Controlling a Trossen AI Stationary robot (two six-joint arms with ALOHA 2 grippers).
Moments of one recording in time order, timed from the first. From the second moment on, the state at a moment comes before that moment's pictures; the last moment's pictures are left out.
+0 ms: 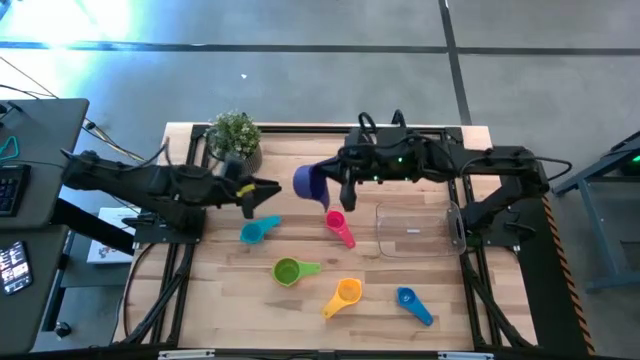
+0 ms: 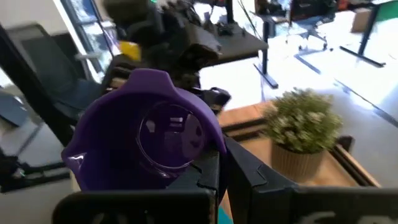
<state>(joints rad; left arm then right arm) -0.24 0.93 0.96 -0.28 -0.48 -0.82 0.04 1.52 1.68 -0.39 0.13 0.18</state>
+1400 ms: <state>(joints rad) -0.24 0.71 0.96 -0.50 -0.52 -0.86 0.09 1.95 1.68 -0.42 -0.13 0.47</state>
